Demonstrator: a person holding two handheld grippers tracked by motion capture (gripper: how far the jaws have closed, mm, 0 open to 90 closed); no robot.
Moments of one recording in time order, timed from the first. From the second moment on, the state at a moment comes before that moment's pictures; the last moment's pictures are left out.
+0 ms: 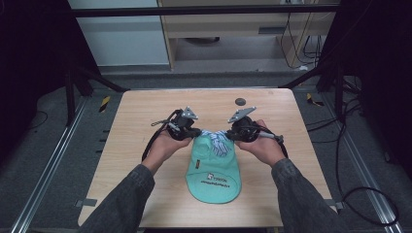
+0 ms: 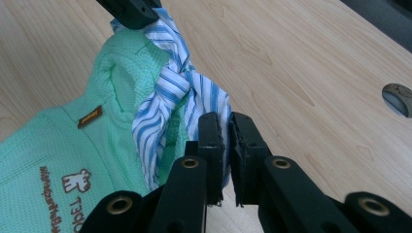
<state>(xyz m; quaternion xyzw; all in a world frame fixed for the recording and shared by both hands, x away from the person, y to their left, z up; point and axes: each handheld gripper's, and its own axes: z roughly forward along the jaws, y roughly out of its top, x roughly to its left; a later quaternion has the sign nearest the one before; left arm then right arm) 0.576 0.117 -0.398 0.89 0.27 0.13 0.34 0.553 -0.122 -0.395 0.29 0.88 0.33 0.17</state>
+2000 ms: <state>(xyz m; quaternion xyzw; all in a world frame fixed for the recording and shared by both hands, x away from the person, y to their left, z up) 0.589 0.111 -0.366 0.89 0.25 0.16 0.35 0.569 -0.128 -0.368 0.27 0.88 0.32 0.20</state>
